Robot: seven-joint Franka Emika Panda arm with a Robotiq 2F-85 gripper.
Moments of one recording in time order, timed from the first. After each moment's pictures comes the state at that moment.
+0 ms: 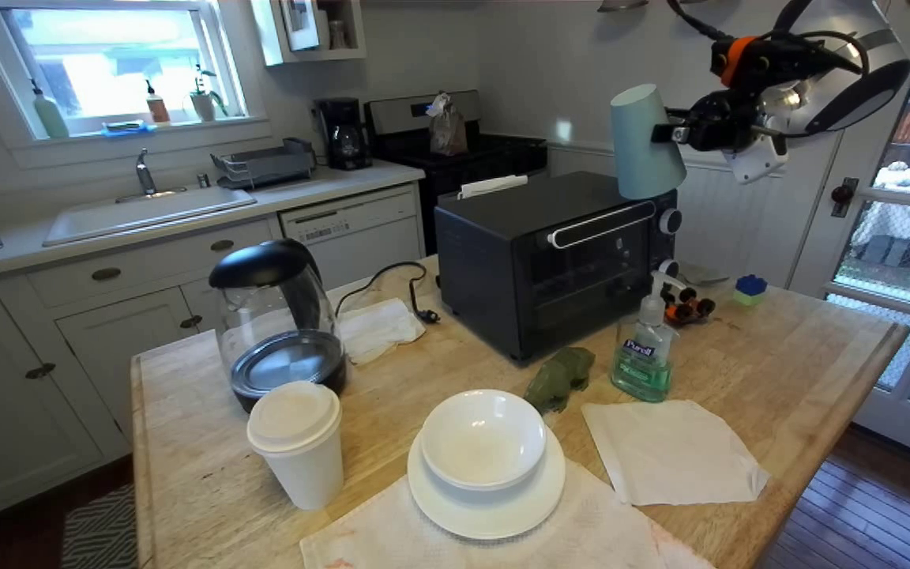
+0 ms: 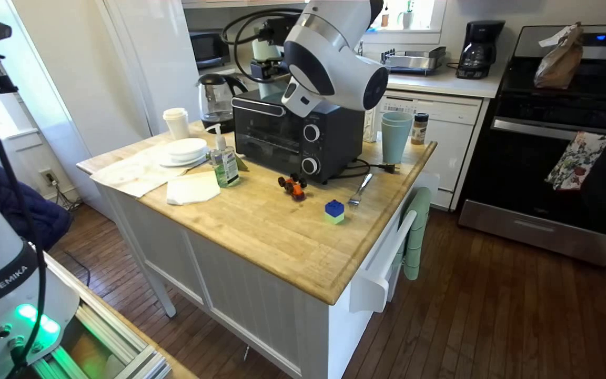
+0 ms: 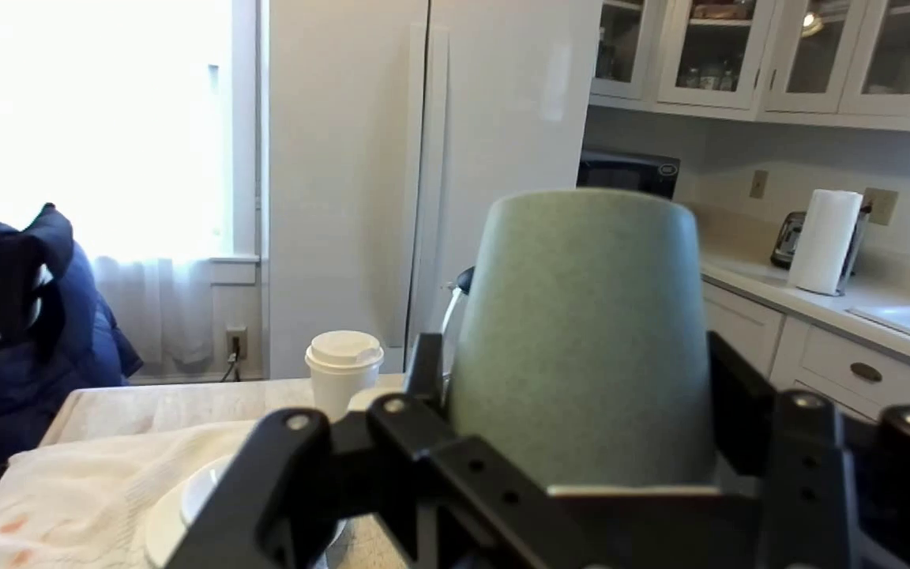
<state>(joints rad) -0.39 0.47 -0.27 -1.87 1.49 1.27 0.72</state>
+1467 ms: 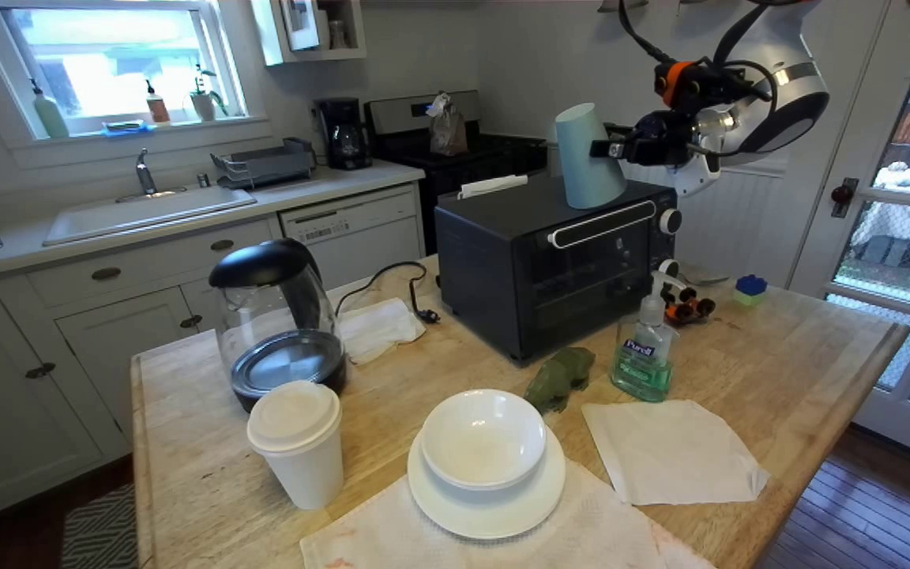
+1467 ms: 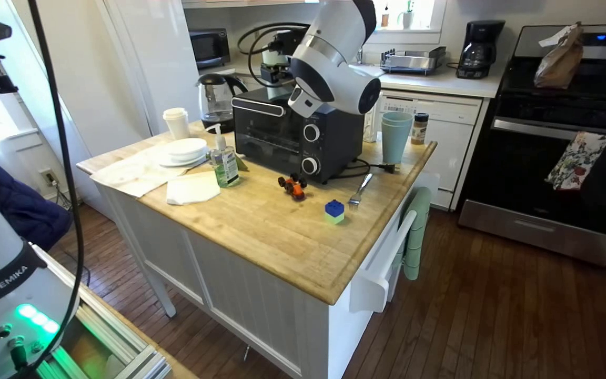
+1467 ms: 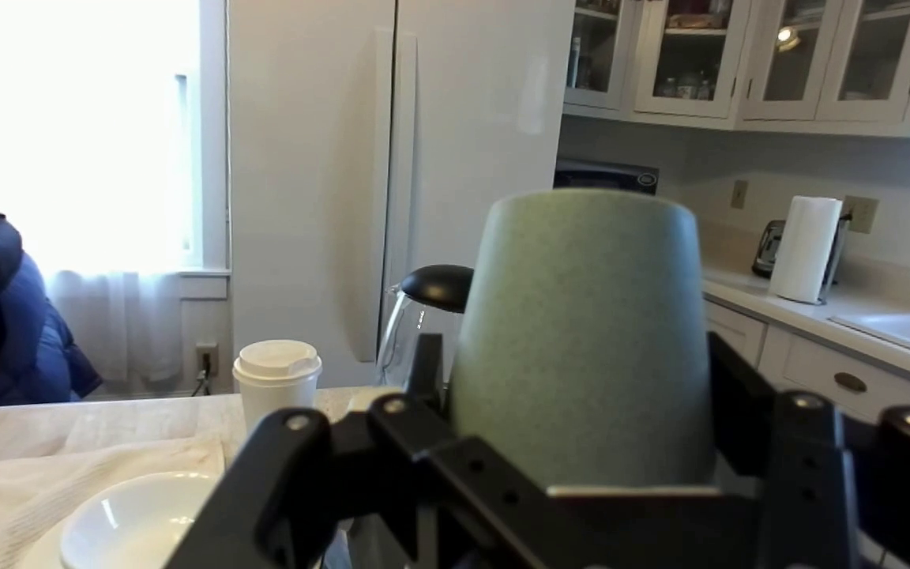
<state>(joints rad) -0.34 0.61 -0.21 -1.71 1.61 1.34 0.75</state>
